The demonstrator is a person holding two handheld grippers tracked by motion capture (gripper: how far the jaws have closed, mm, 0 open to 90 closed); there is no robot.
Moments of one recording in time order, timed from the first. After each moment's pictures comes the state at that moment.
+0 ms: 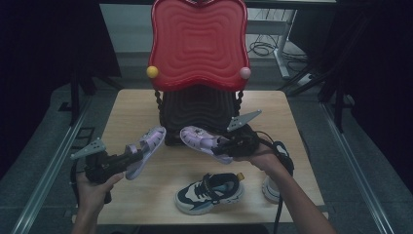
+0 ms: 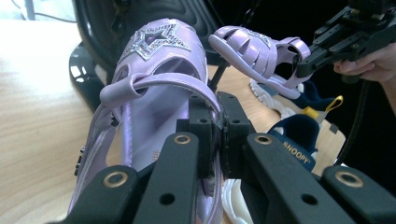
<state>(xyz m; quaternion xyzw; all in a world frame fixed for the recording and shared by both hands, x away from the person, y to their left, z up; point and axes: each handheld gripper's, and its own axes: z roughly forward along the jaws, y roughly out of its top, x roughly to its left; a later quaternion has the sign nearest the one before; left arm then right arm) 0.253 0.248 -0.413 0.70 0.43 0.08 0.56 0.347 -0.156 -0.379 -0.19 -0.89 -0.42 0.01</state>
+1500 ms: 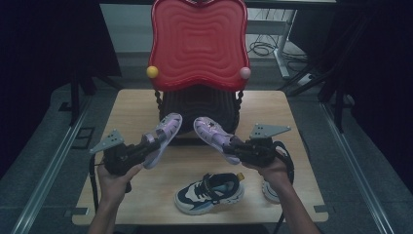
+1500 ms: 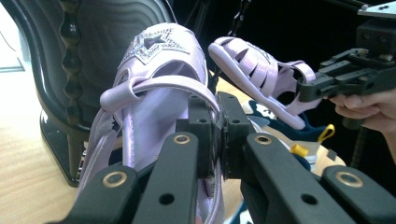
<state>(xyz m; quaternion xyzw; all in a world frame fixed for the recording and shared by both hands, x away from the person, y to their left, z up) 0.267 0.199 -0.395 0.69 0.39 0.12 0.60 0.311 -0.192 -0.382 -0.24 -0.81 -0.53 -0.07</state>
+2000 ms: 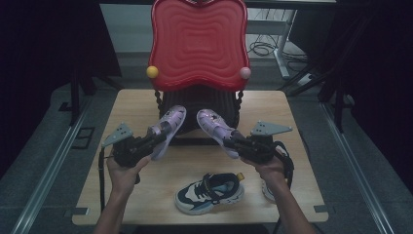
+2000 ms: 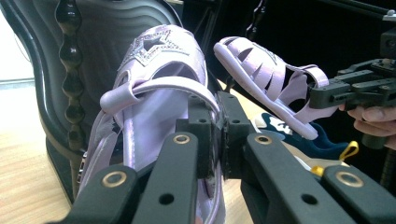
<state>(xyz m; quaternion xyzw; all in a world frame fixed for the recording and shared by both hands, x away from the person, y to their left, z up) 0.287 0.181 -0.394 0.68 0.40 0.15 0.60 0.317 -0.189 -0.384 -0.28 -0.78 -0.55 -0.11</state>
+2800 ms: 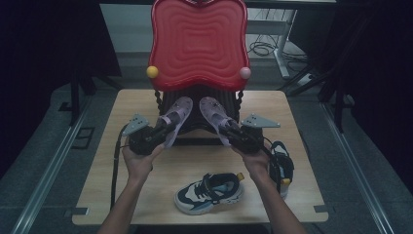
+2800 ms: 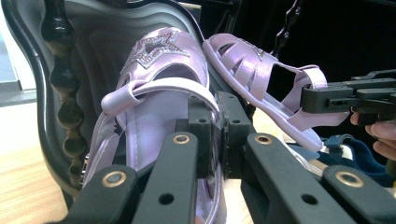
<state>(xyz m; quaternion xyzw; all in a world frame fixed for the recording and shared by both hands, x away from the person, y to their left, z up) 0.320 0.153 -0.400 0.68 0.41 0.19 0.58 0.344 -0.164 -0.398 -0.35 -0.74 -0.55 -0.17</state>
